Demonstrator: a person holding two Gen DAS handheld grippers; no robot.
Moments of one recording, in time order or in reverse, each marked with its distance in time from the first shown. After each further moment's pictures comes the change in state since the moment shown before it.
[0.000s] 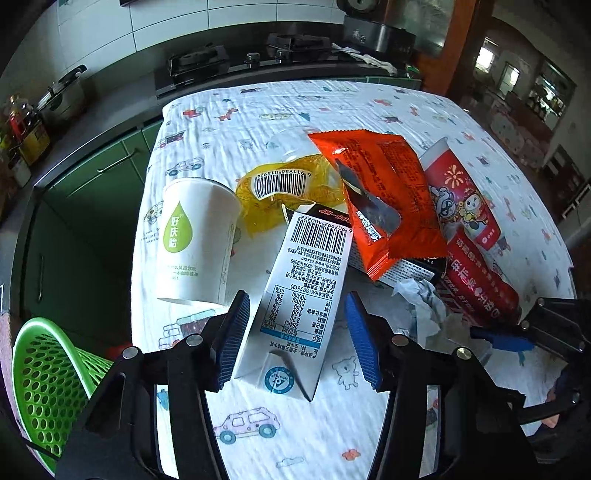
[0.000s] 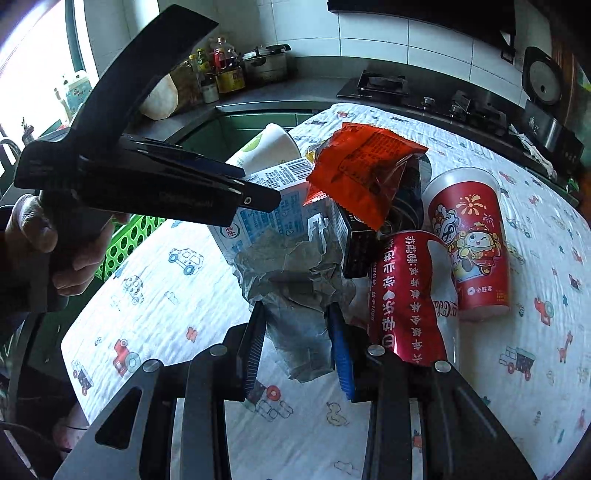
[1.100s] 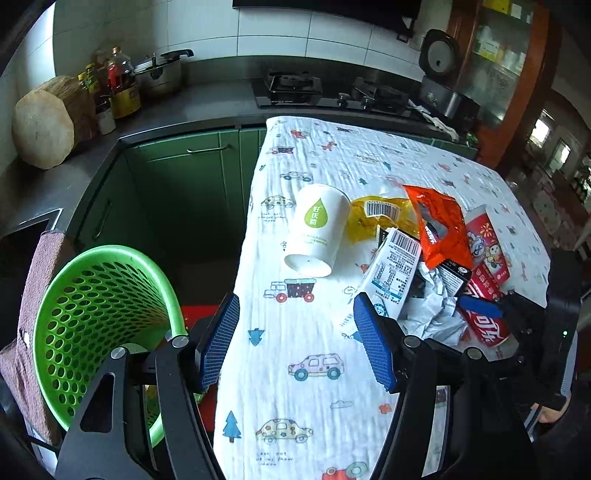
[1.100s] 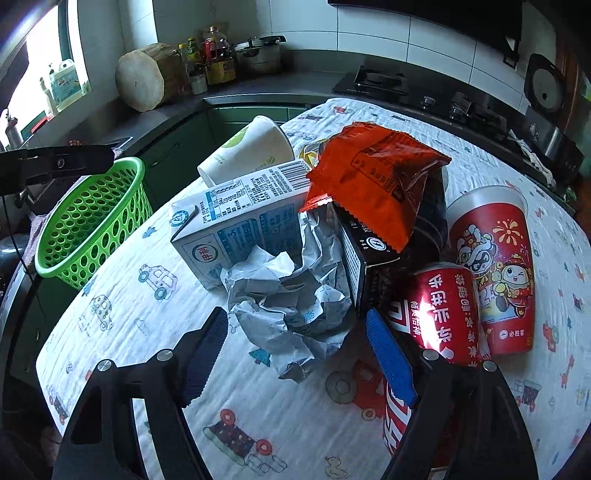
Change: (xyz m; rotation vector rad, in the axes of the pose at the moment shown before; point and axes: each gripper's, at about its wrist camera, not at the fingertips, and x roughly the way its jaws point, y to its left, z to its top) left arm -0.090 0.062 -0.052 -0.270 -0.147 0.126; right arm 0.047 0.003 0.025 -0.025 0.021 -0.068
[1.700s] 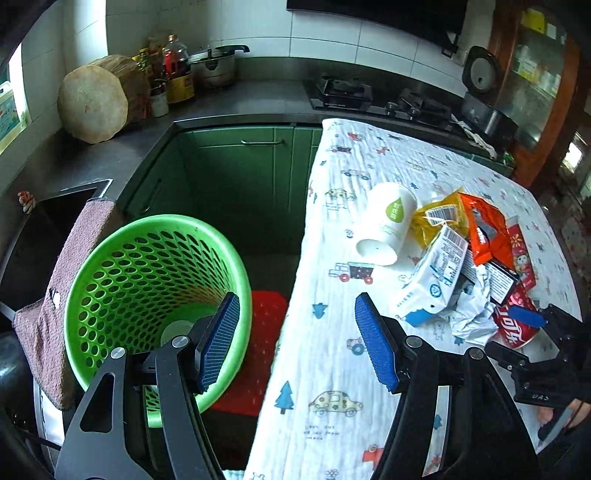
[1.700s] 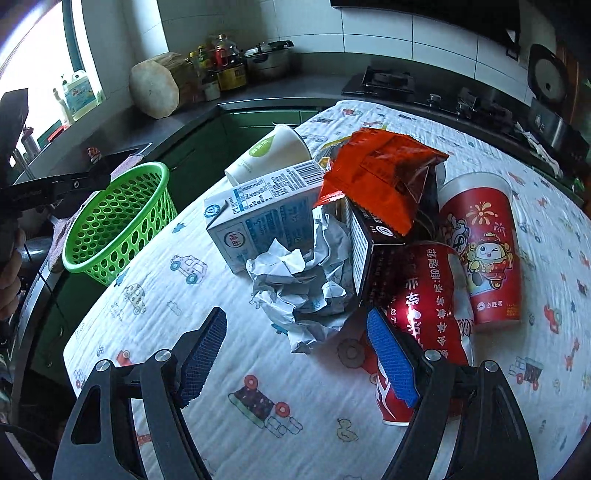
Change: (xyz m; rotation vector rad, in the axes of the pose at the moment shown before) left arm -0.026 0.042 -0.023 -0.103 -0.017 0.126; right arm -0.027 -0.006 -0.013 0.036 -0.002 0.084
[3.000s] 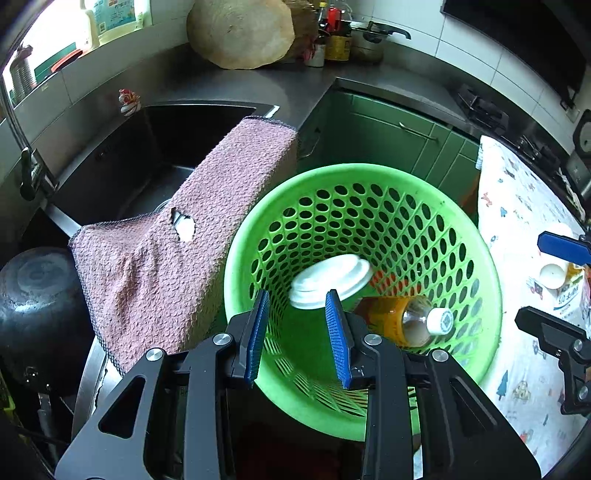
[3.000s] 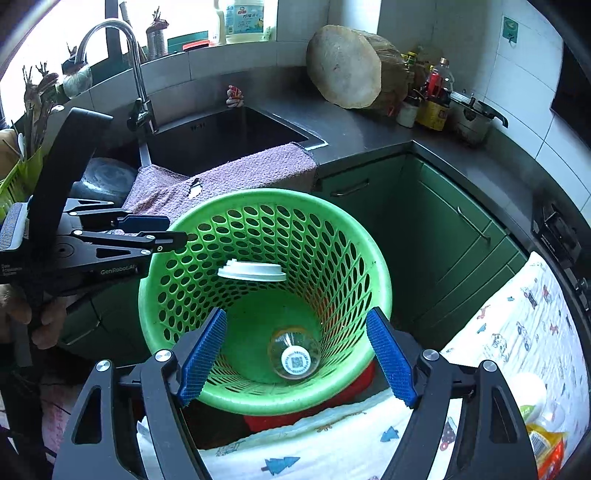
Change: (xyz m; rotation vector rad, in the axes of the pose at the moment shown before) left arm 0.010 0.228 -0.048 -0.302 0.072 0.250; right arm 0.086 0.271 0.132 -0.571 0.007 0.244
